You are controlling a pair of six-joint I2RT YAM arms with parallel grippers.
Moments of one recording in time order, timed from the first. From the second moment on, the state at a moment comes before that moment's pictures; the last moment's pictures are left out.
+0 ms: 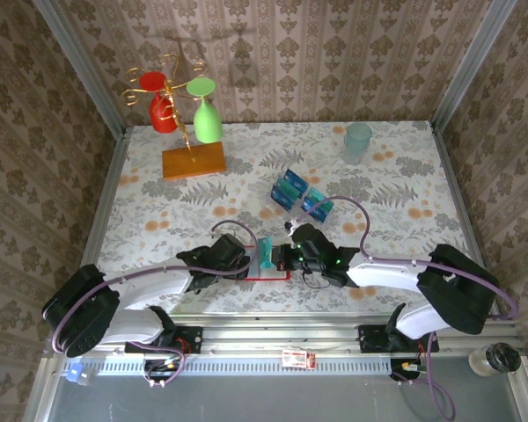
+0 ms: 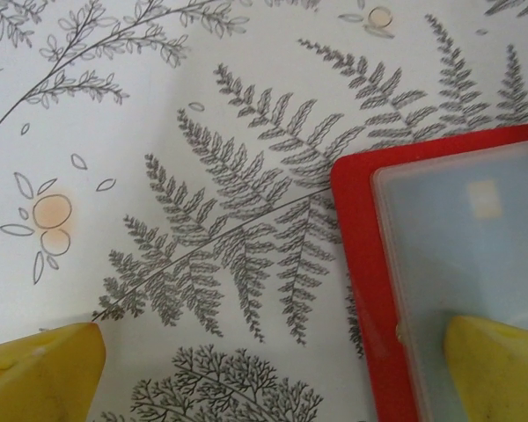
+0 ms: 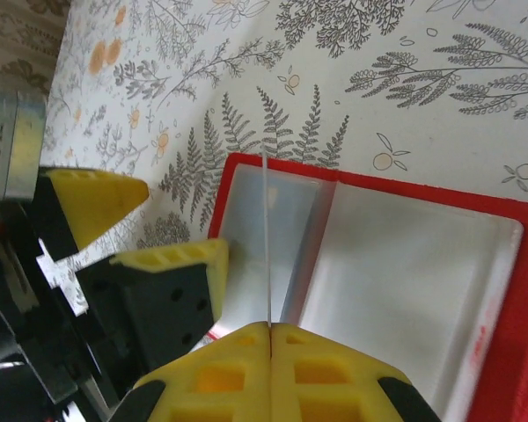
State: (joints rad) left arm -0.90 1.26 0.48 -0.32 -0.34 -0.60; right arm 0.88 1.46 0.58 0.25 -0.08 0.88
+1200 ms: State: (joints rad) left arm -0.93 1.27 0.48 -0.32 -0.38 -0.65; right arm 0.88 1.60 0.46 0.60 -0.03 1.08
